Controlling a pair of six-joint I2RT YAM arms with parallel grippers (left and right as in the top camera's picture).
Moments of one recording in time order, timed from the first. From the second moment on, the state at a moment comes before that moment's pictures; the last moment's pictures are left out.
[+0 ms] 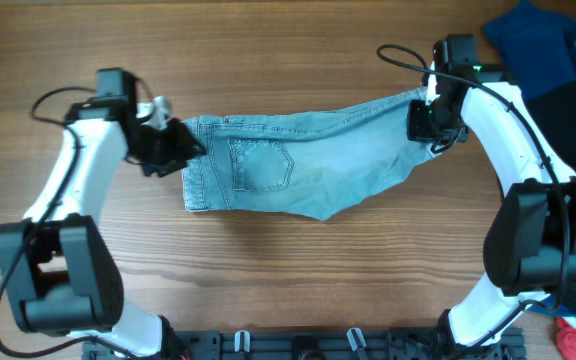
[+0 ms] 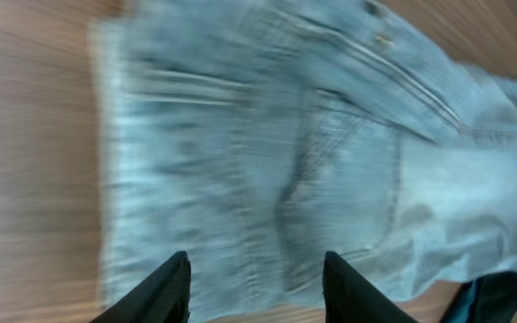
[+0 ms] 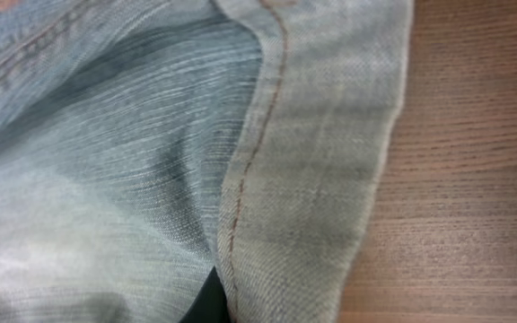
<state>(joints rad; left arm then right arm) 0.04 1.74 1.23 -0.89 0.47 -0.33 0.05 1.88 1.45 -0.99 0.01 0.15</state>
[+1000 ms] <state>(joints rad) -0.63 1.99 1.23 -0.14 0.18 -0.12 0.06 1.88 1.46 -1.03 0.01 0.14</state>
